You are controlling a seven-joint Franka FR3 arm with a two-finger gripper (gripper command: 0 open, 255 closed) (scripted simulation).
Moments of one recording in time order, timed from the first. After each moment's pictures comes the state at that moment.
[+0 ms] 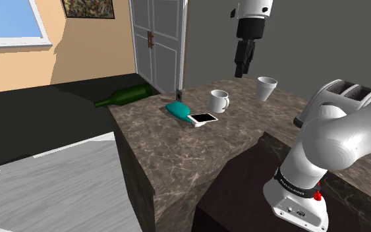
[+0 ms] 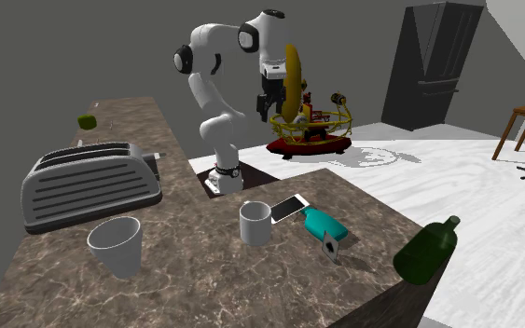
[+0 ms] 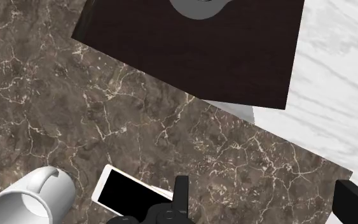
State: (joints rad) arm 0.02 -0.76 -0.05 -2.32 0.08 1.45 -0.14
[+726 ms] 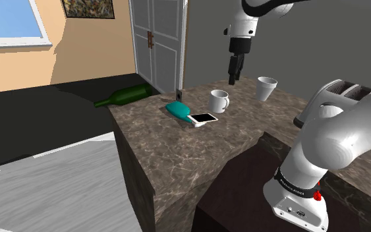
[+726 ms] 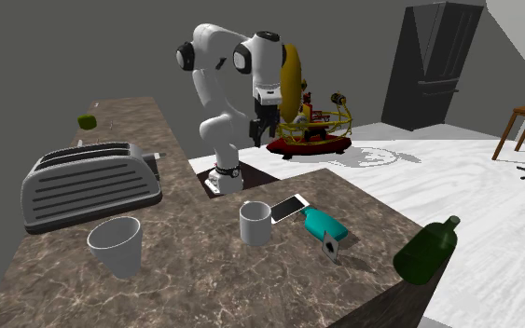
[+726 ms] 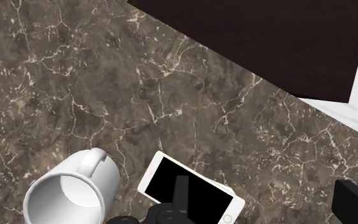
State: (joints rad) arm -0.01 -0.60 -0.19 -2.36 -0.05 1.64 -0.33
